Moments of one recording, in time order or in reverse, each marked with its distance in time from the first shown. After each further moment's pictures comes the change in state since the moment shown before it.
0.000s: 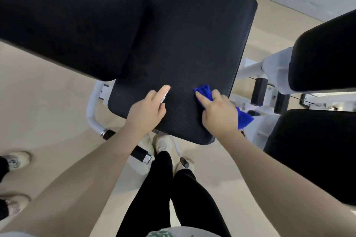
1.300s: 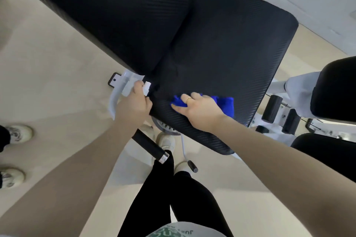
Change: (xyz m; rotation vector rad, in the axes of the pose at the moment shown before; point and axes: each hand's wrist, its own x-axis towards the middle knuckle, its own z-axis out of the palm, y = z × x) left_hand -0.020 -0.079 -0.019 -0.120 0.119 -0.454; right_hand 0.054 -0.082 -0.003 -0.365 -0.306 -0.684
